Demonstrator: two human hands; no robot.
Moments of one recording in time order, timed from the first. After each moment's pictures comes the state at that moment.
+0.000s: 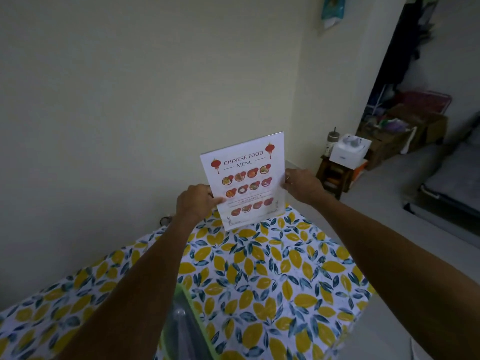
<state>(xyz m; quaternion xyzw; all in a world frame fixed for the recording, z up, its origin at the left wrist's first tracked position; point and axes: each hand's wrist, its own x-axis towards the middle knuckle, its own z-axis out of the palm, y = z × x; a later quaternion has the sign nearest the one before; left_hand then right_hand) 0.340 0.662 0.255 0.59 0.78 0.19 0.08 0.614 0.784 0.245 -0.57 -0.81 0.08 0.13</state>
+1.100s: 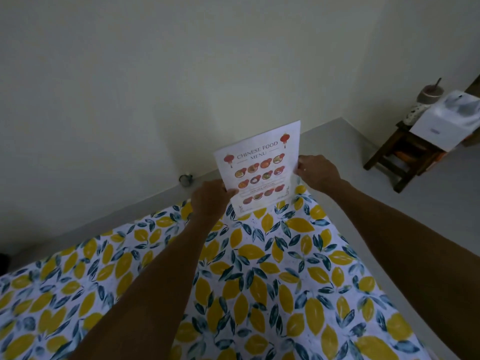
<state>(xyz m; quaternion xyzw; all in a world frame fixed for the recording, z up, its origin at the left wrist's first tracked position) 0.349 0.884 0.100 0.47 0.86 0.15 0.09 0.562 1.079 0.065 -0.48 -0.86 0.15 0.07</state>
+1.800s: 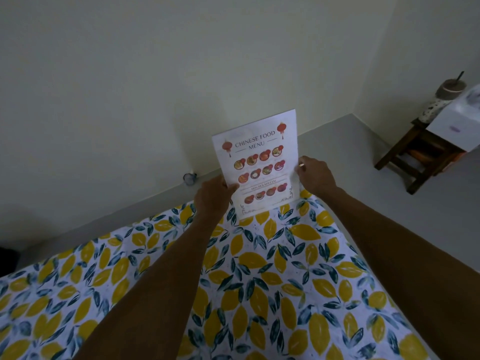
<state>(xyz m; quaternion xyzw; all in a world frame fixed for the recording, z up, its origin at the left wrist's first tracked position) 0.337 0.922 0.069 0.42 0.87 0.22 0.12 0.539 1.098 0.028 -0.53 -0.81 0.22 0.14</state>
